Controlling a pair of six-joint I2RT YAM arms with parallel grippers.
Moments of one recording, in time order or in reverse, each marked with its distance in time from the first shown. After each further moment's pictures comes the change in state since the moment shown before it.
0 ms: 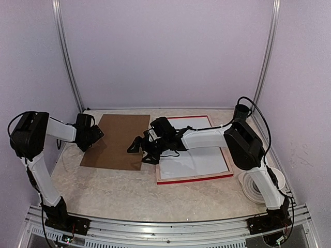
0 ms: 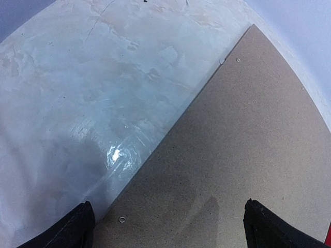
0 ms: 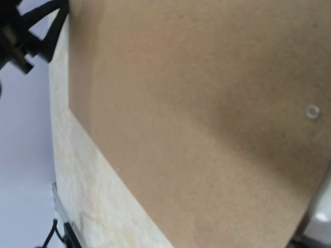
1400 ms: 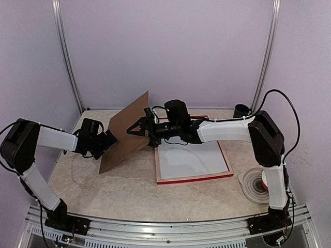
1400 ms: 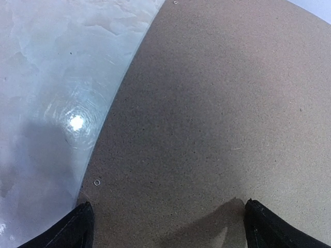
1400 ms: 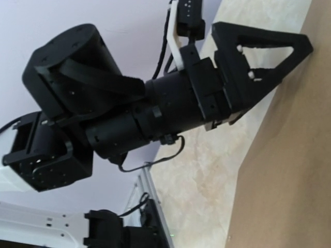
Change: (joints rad) left arm -0.184 -0.202 -0.169 -0.002 0.184 -0.126; right arm -0.029 -0.252 -0.215 0.335 -0.167 -0.052
